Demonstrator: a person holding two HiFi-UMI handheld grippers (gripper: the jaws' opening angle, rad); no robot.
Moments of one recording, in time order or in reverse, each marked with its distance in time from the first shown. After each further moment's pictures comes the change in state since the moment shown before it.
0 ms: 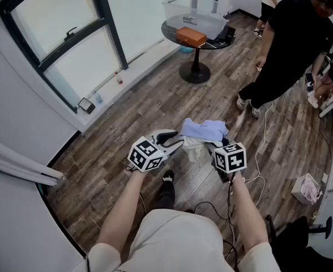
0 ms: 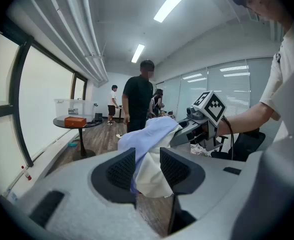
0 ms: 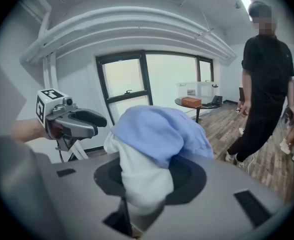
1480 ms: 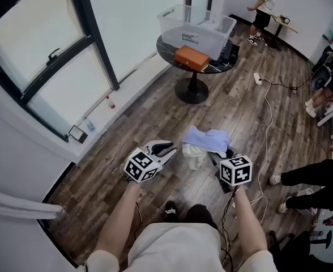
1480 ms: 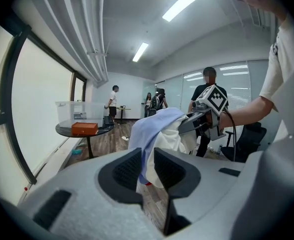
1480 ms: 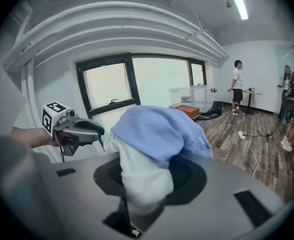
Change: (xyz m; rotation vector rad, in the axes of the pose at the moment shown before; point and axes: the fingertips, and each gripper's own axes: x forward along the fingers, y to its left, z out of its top) left arm 0.039 0.257 0.043 0.050 0.002 -0.033; right arm 0.164 -0.075 0.155 0.080 -0.074 -0.072
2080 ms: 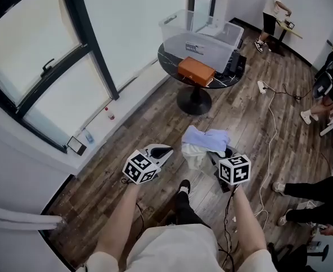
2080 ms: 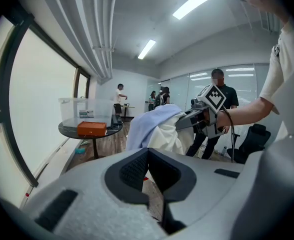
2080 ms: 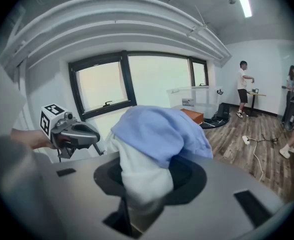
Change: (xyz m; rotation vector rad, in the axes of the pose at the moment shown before) left arm 0.042 0.123 0.019 -0.027 0.028 0.009; right arm 0.107 -0.049 0.081 -0.008 -0.006 0.008
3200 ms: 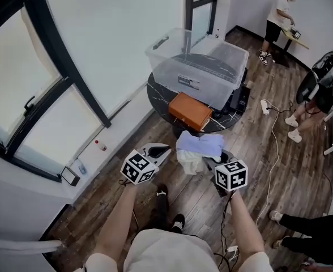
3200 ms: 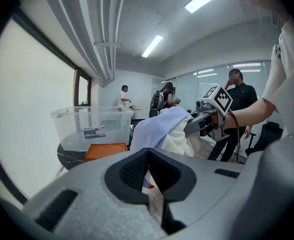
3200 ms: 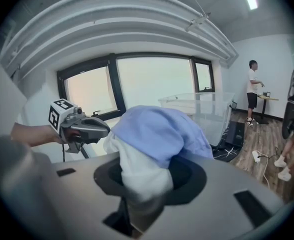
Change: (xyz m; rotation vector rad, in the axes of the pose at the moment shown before) left arm 0.170 0.238 0.144 0.051 0.009 0.039; right arm 0.174 -0.171 0.178 -0.019 -0.035 0.065
